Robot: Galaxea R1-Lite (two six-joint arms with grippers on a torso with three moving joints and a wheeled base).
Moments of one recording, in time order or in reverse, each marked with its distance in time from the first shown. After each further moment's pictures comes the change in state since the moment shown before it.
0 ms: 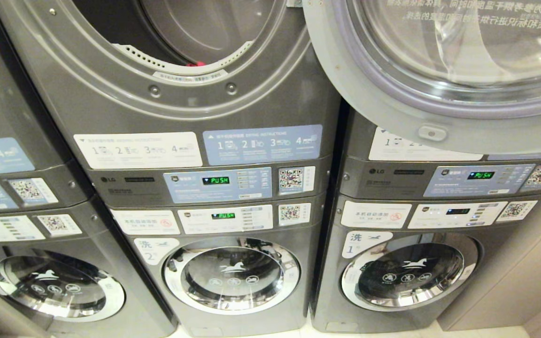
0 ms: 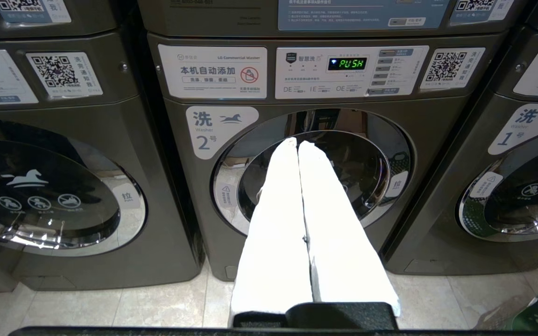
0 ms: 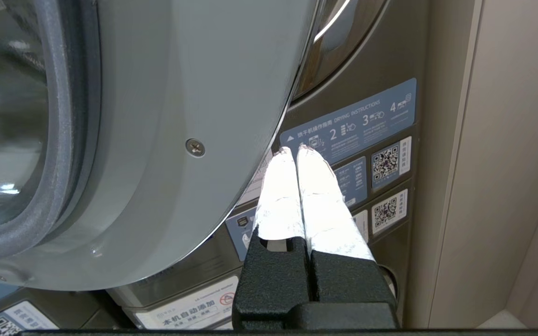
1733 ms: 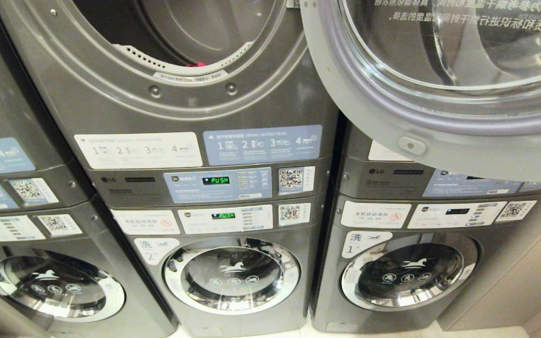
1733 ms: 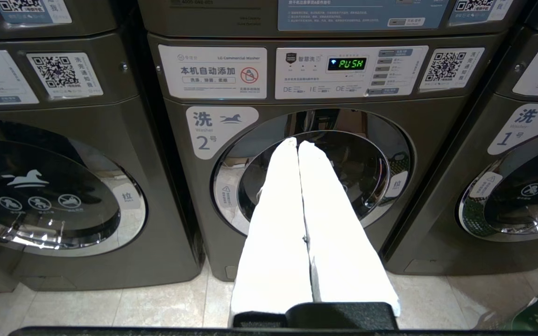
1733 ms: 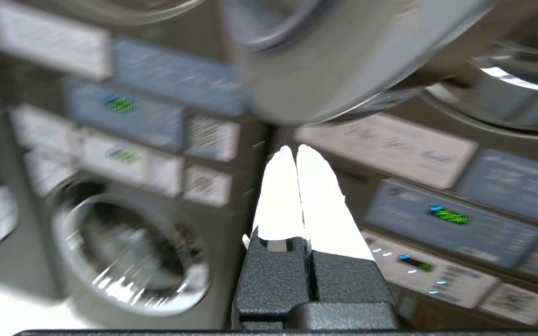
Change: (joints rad) left arm 0.000 0.000 0.000 0.000 0.000 0.001; right arm 0.001 -0.528 0.193 0.318 0.784 -0.308
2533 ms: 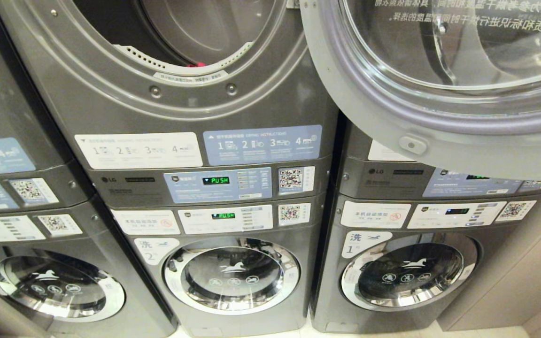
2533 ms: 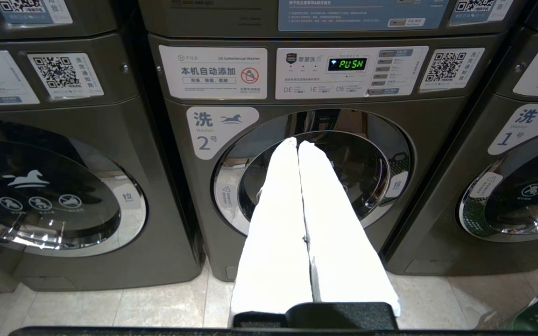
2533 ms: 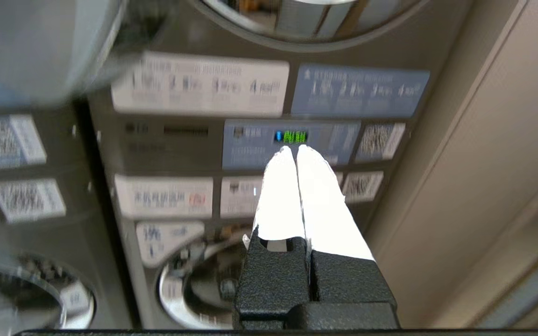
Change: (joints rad) left arm 0.000 0.000 0.000 -0.001 0.000 0.000; right arm -0.015 0.079 -0.003 0.000 -0.548 0.001
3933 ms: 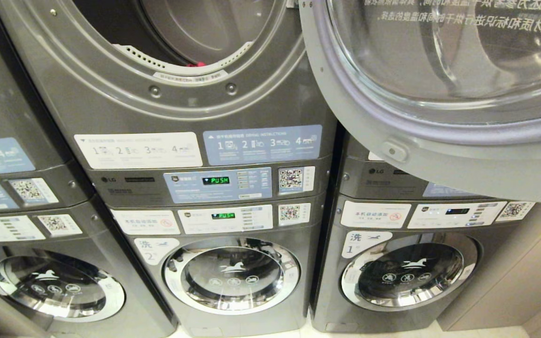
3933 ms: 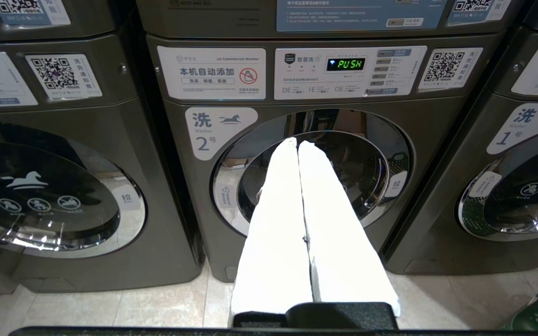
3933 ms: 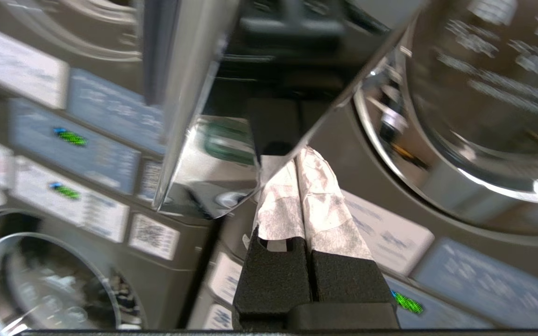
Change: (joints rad) left arm 0.000 0.000 0.000 -0.001 0.000 0.002; right arm 0.007 0.221 0.051 -0.500 0.576 -0.099
